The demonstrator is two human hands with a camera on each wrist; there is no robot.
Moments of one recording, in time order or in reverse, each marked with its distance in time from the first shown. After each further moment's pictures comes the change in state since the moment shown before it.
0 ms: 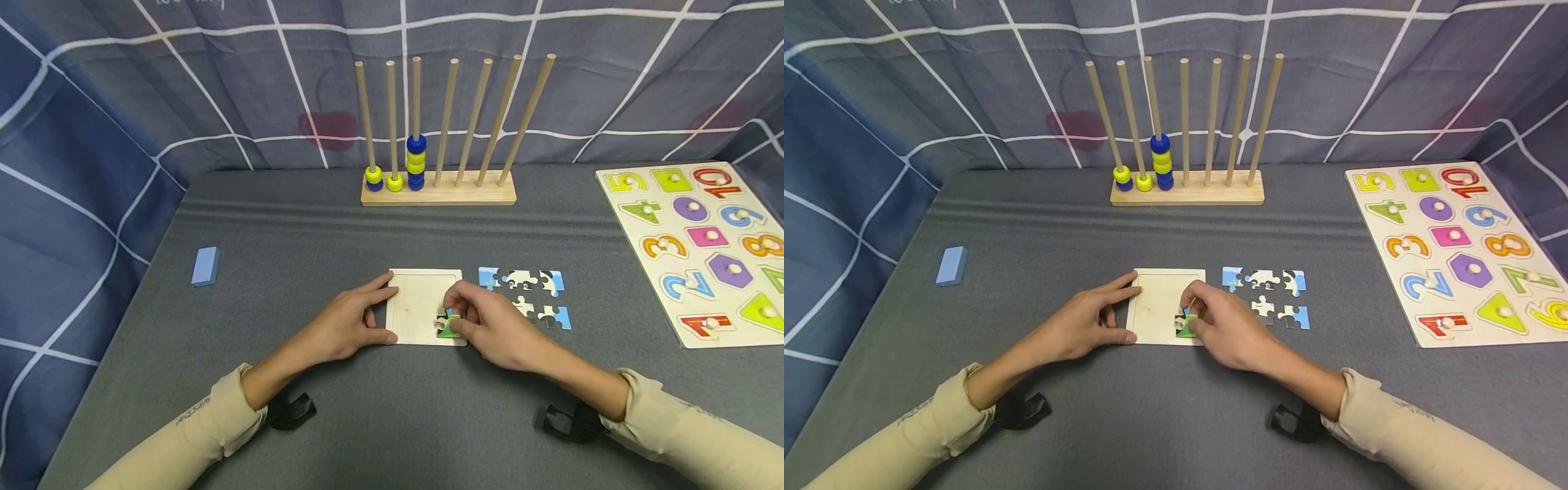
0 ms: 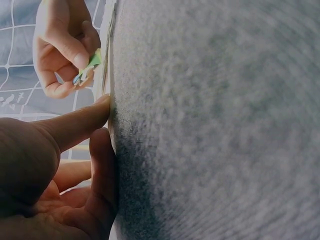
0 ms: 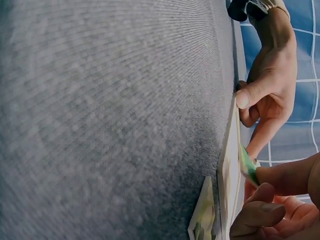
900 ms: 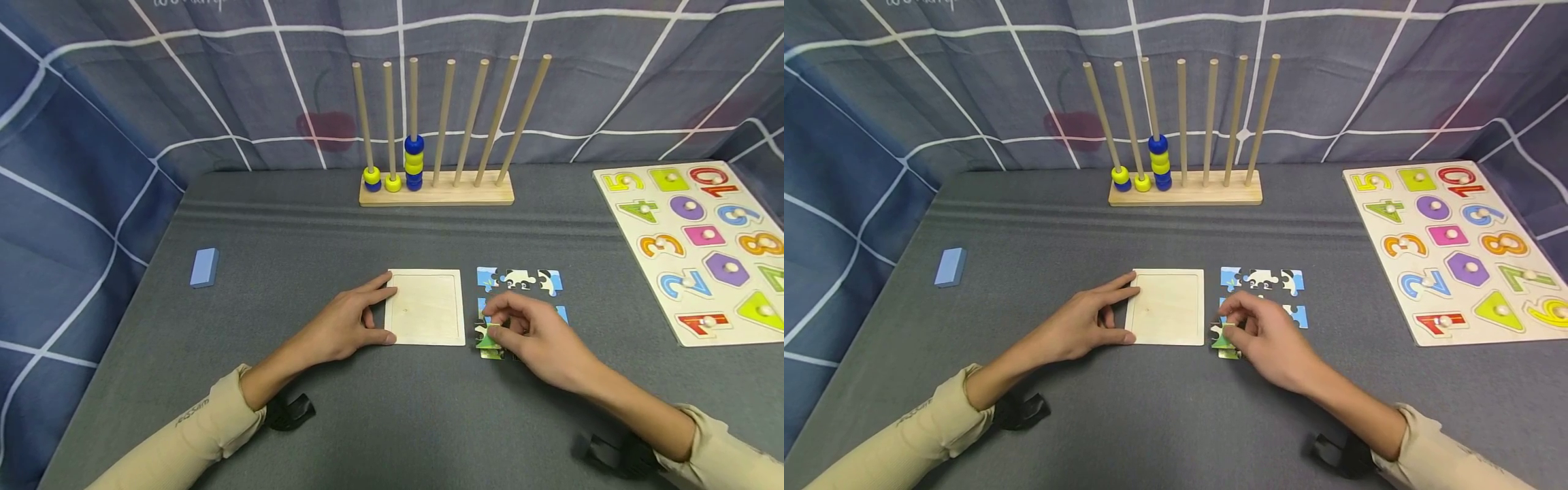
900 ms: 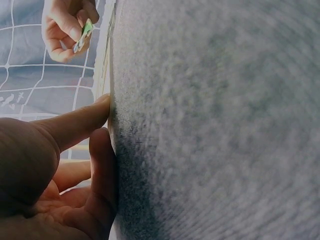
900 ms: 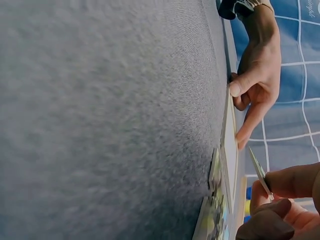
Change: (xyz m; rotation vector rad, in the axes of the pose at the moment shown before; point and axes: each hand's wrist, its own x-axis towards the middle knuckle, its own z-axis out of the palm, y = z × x) left_hand -0.001 0.000 0.000 0.005 0.000 0.007; right_hand -0.043 0.011 -0.022 0.089 0.143 0.071
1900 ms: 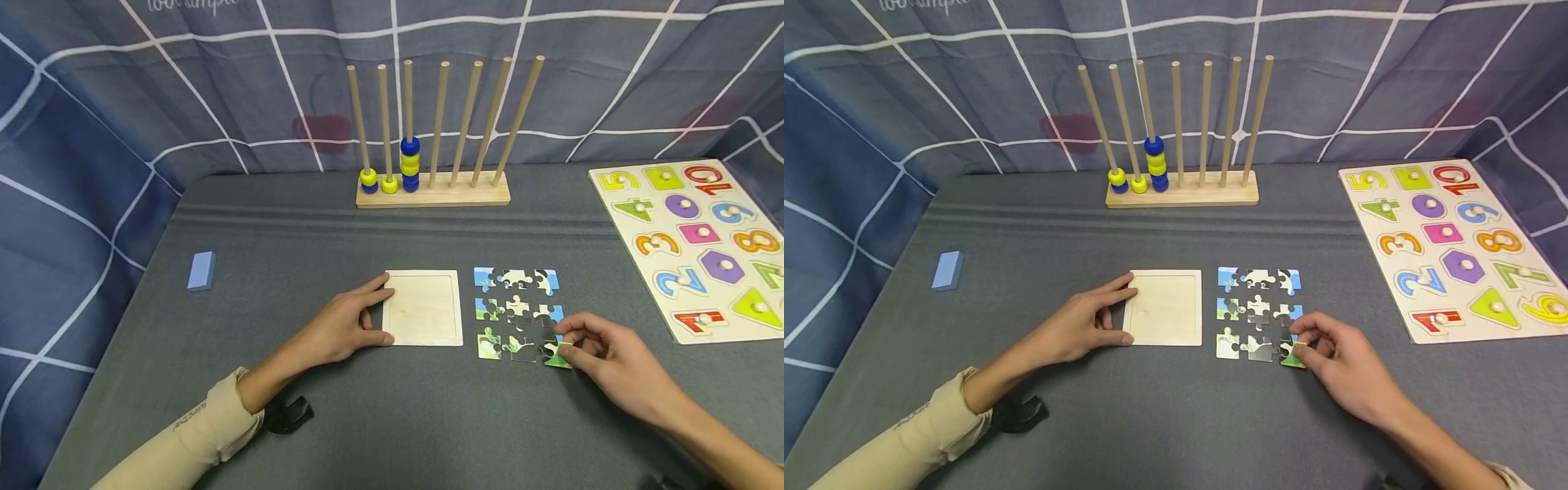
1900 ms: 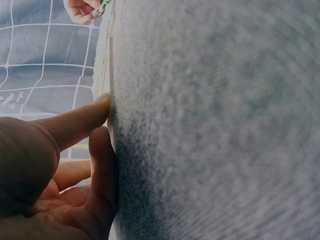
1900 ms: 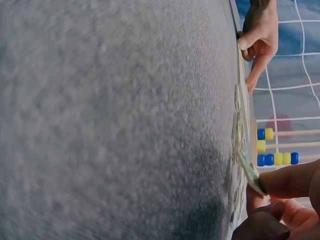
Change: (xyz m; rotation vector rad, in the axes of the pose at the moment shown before) left_hand 0.000 0.002 0.001 0.005 -0.008 -0.032; right_hand -0.056 0.041 -0.043 -0.169 0.148 0.065
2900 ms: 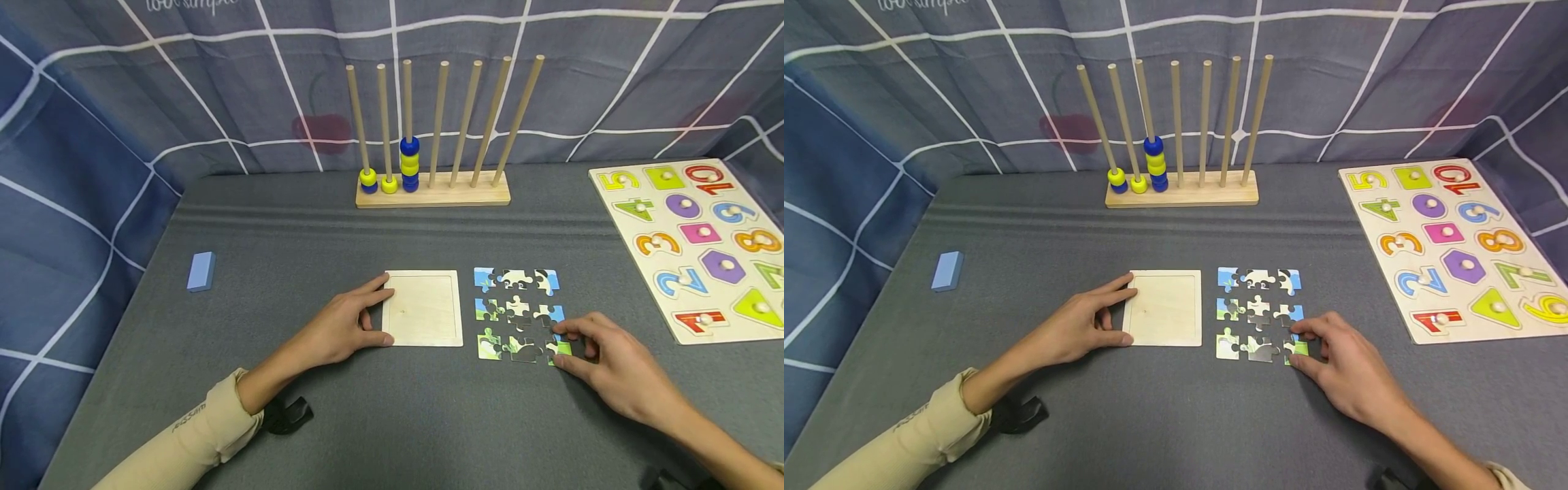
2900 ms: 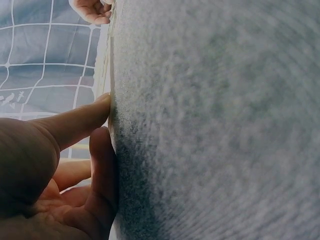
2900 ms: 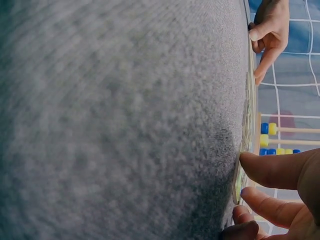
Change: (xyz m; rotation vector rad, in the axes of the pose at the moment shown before) left_hand 0.000 -0.001 0.001 0.012 0.018 0.024; right_hand 0.002 0.007 0.003 -0.310 0.071 -0.101
